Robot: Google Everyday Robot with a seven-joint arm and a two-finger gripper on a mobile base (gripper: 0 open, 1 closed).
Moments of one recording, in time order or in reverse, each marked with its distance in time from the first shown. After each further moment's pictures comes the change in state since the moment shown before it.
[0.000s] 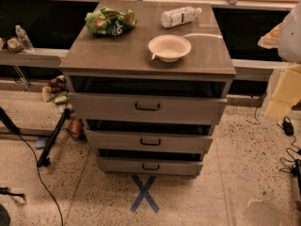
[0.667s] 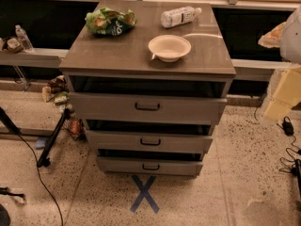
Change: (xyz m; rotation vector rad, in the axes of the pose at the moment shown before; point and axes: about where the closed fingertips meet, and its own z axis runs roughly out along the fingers) arm -0.003 0.001 -0.001 0.013 -0.044 -0.001
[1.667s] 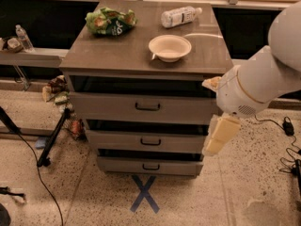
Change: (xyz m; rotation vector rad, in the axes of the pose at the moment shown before) arm -0.046 0.038 0.132 -0.080 -0.183 -0.101
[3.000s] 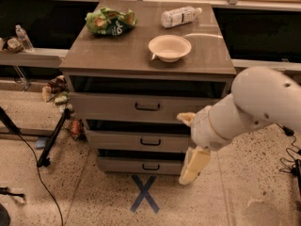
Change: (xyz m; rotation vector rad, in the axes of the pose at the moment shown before) arm -0.006 0.047 0.107 -0.135 -0.137 -0.040
